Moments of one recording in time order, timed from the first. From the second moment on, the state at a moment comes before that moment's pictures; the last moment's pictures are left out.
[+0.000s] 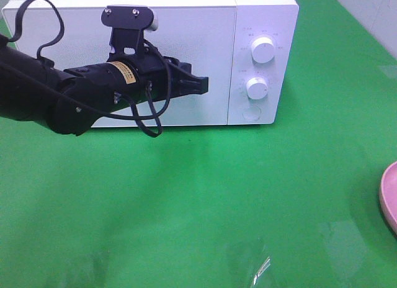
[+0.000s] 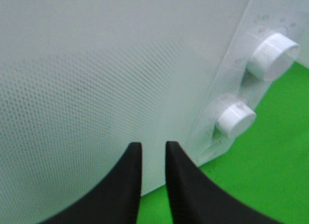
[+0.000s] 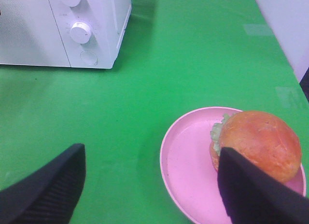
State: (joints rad) left arm -0.68 1.90 -0.98 -0.08 -0.50 -0.11; right arm 0.12 0.00 -0.50 -0.08 0.97 0.15
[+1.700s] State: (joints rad) left arm 0.07 1.04 -0.78 -0.17 1.06 0.05; right arm 0.12 0.00 -0.50 -0.08 0.97 0.15
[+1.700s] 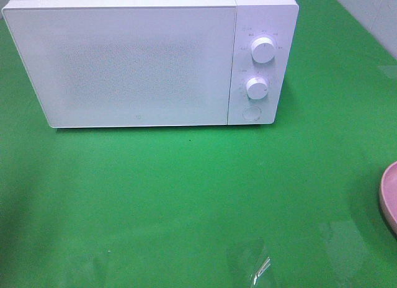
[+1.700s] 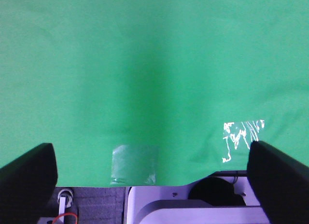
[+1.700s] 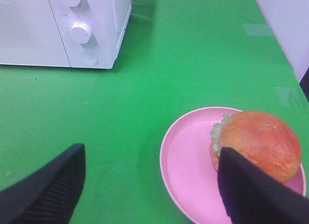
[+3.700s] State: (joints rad) left arm 0.07 0.00 -0.52 -0.11 1.07 0.03; right arm 0.12 0.00 -0.50 -0.08 0.97 0.15
